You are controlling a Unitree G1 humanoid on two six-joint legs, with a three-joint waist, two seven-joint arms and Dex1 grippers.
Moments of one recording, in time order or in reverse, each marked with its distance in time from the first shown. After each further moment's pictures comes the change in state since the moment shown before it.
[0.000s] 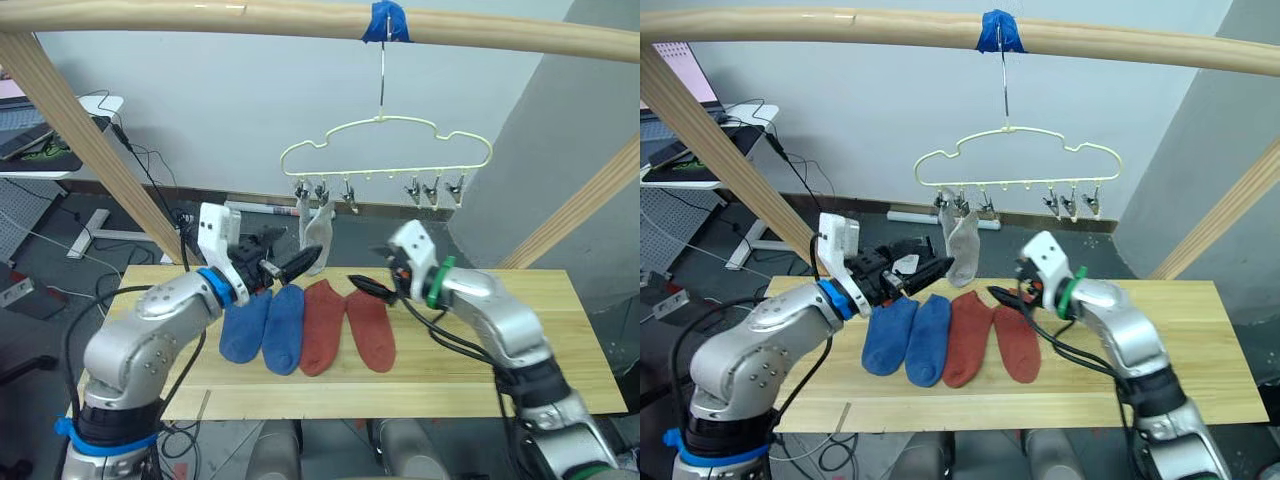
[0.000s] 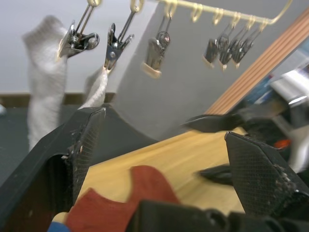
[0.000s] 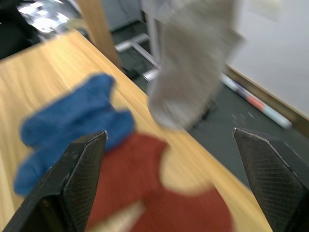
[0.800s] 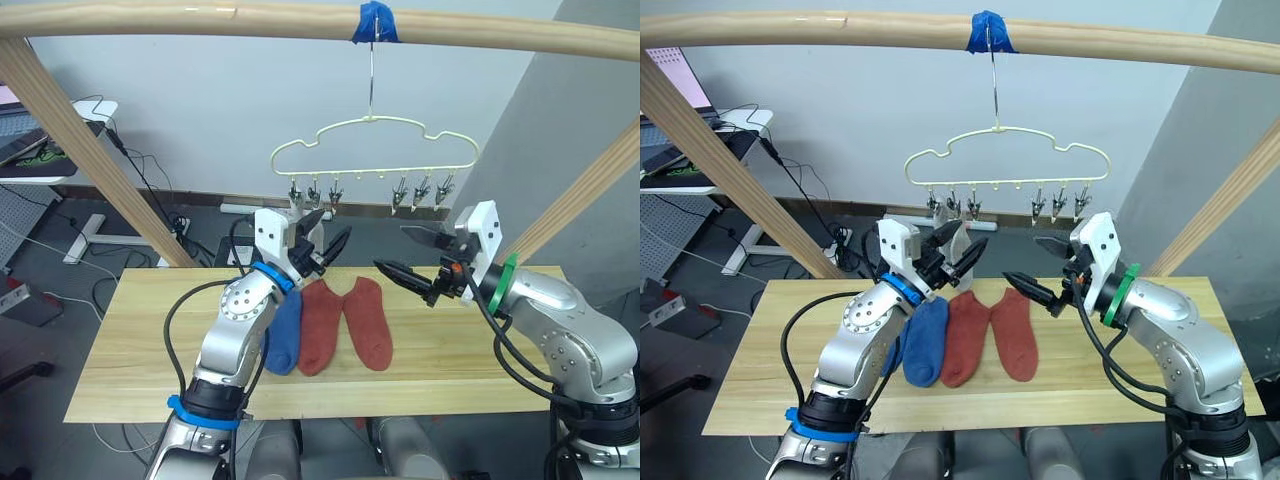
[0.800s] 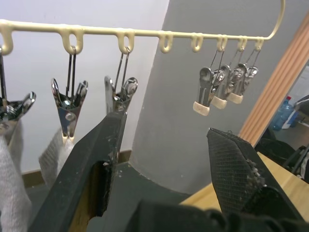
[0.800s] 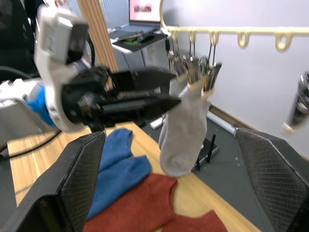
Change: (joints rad) left arm -0.112 -0.309 -0.154 0.394 0.415 -0.526 -0.010; right arm 0.031 -0.036 -0.175 -0.326 0.330 0.147 -0.084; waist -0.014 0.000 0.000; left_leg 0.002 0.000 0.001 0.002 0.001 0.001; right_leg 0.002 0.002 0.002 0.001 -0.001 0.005
